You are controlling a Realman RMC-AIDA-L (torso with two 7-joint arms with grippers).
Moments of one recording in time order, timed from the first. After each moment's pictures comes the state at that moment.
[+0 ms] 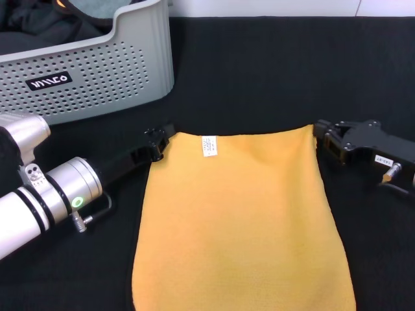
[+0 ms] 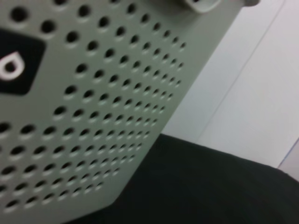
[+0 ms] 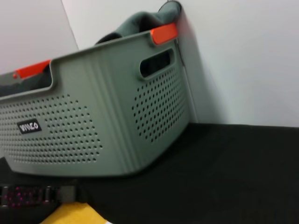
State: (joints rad) left arm -0.53 -2.07 1.97 0.00 0.16 1.16 -1.04; right arm 0.56 2.03 -1.17 -0.24 -1.23 -1.15 1.04
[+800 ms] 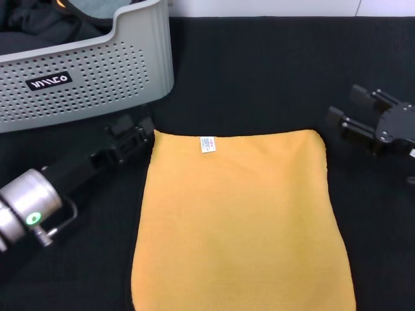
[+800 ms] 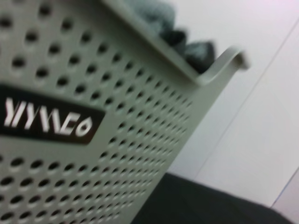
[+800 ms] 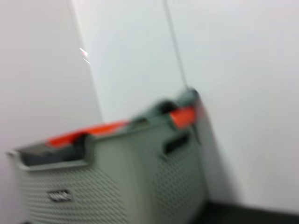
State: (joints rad) left arm -0.42 -2.02 1.97 0.01 0.11 1.35 -1.02; right arm 0.42 2.02 -1.17 -0.35 -1.10 -1.39 0.95
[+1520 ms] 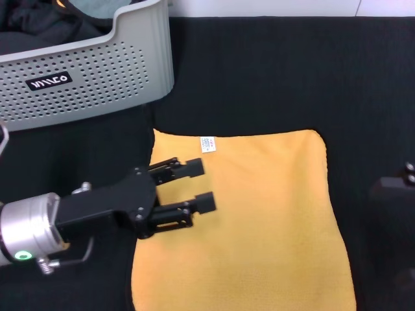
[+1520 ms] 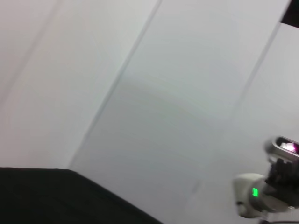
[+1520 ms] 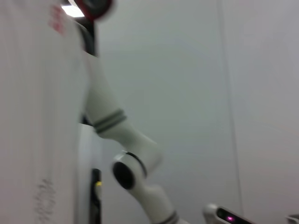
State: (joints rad) left arm -0.48 -1.96 2.02 0.02 0.48 1.80 -1.01; right arm 0.37 1.94 -1.17 -0.58 -1.35 -2.14 1.00
